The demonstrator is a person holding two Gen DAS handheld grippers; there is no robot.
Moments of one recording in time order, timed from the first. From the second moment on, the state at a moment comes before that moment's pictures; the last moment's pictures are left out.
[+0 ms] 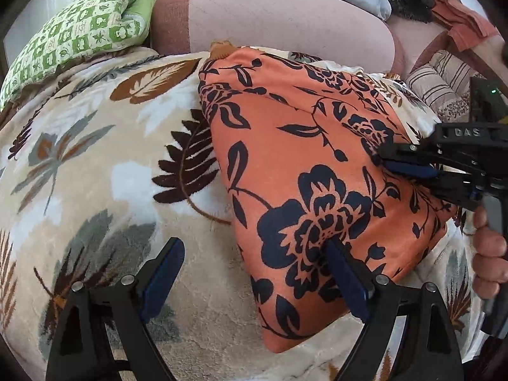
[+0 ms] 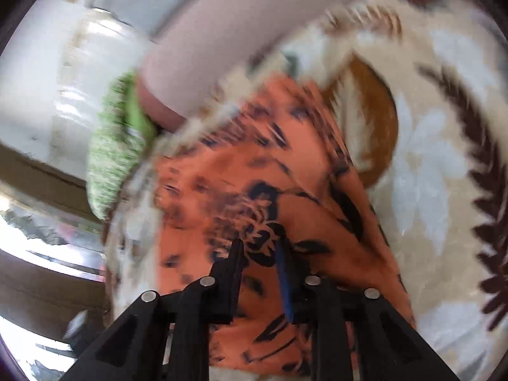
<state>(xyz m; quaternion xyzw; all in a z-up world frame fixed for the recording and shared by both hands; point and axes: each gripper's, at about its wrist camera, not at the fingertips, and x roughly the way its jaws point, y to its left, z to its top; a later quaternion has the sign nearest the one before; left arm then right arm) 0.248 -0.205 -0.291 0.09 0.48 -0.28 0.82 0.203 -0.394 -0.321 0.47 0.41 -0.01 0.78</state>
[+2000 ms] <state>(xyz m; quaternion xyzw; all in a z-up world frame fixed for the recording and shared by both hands) 0.253 -0.212 -0.308 0.07 0.52 -0.27 0.81 0.325 -0.424 -0.300 0.41 0.40 -0.06 0.82</state>
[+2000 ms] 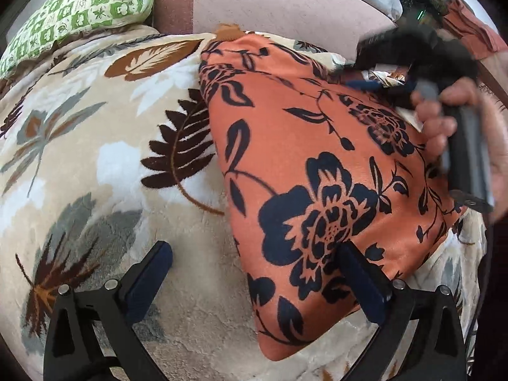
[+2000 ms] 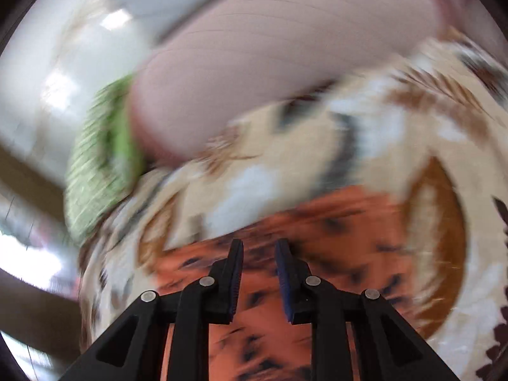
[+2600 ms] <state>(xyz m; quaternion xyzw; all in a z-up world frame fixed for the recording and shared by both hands) 0.274 -0.202 -0.293 0.08 0.51 -0.25 0.82 0.228 -0.396 -0.294 0.39 0.41 -0.07 0.82</state>
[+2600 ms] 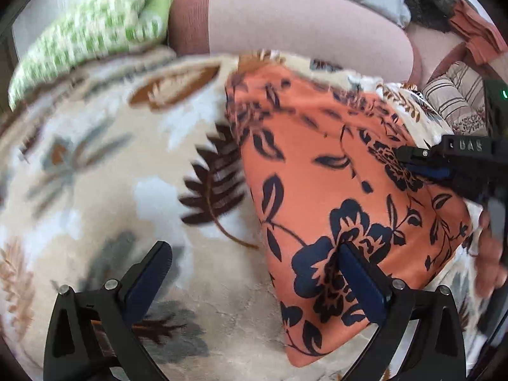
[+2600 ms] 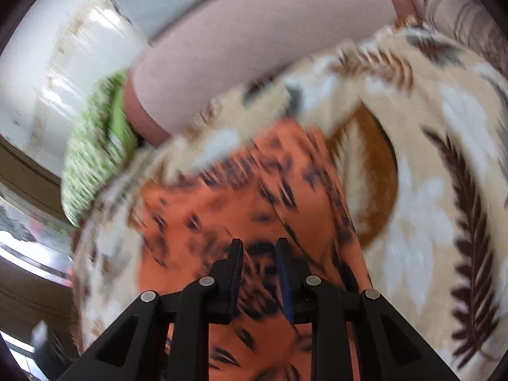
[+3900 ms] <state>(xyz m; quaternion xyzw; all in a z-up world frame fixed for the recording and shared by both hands) 0.270 -0.185 -0.249 0.06 0.42 -0.23 0.87 0.198 -0.387 -0.268 0.37 0.37 -0.05 0.85</state>
